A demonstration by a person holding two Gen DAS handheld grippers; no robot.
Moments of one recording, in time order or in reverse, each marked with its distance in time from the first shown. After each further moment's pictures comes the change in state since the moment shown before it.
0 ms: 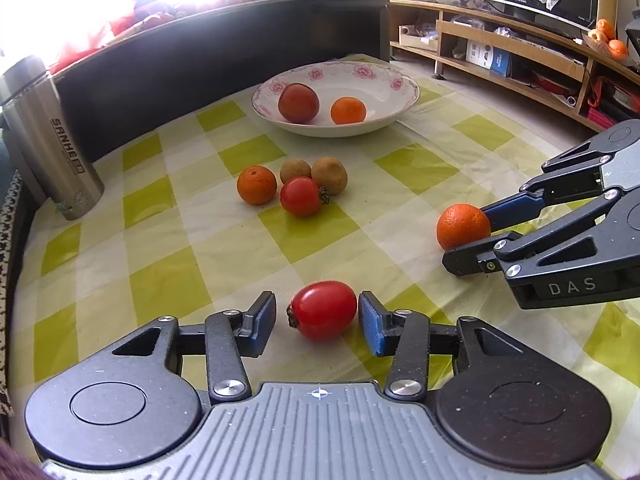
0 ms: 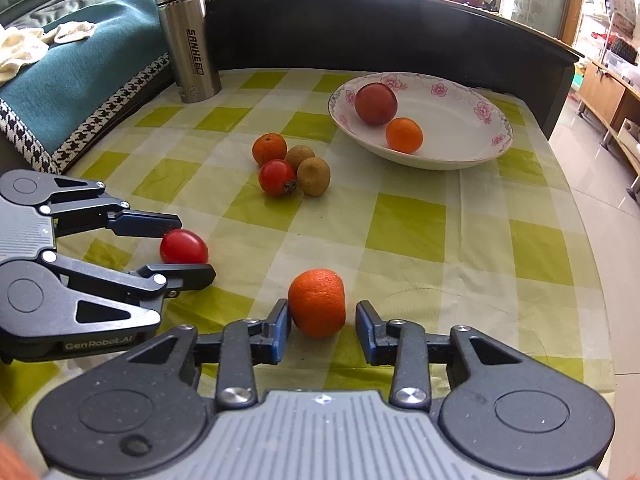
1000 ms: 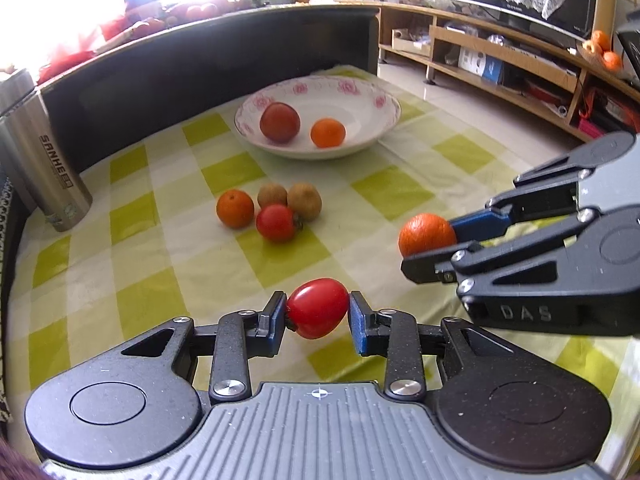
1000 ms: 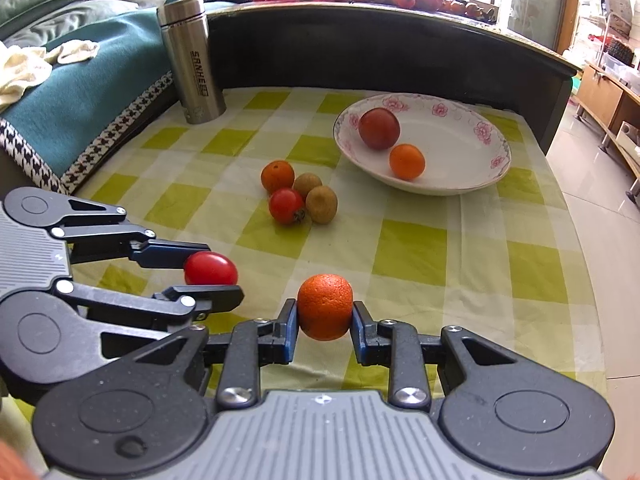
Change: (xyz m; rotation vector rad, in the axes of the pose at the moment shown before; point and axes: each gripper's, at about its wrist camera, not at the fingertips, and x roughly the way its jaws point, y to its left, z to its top) left arm -0.009 -0.011 0.023 -0.027 0.003 -0.034; right arm -0.011 0.004 0.016 0.016 -0.026 0.013
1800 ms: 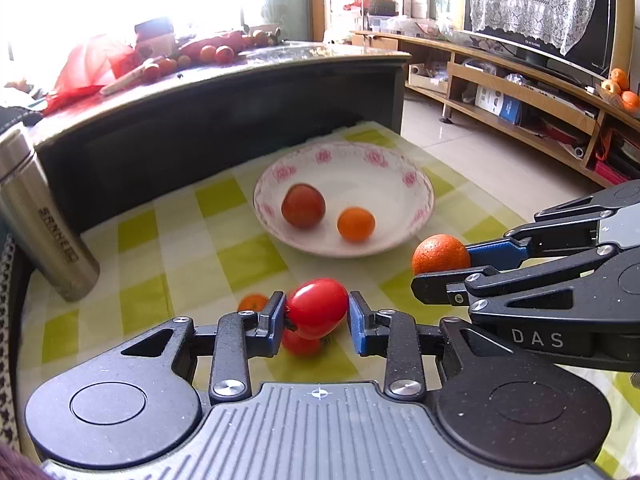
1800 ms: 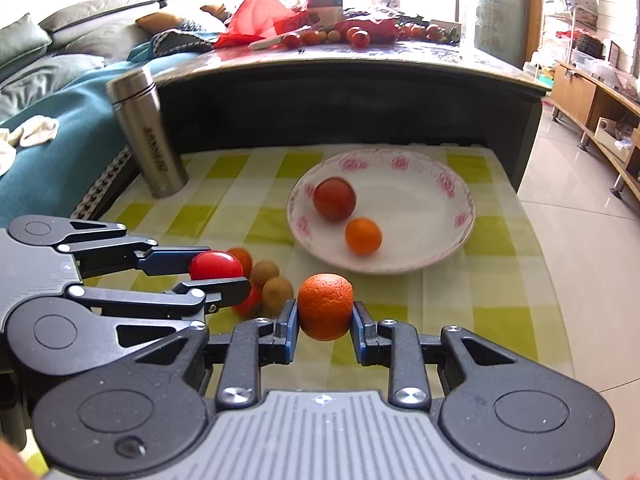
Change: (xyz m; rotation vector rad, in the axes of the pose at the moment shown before) left arm 0.014 0.017 0.064 -0.029 -0.085 0.027; right arm -0.001 -0.033 0.049 0.105 -0.093 -0.031
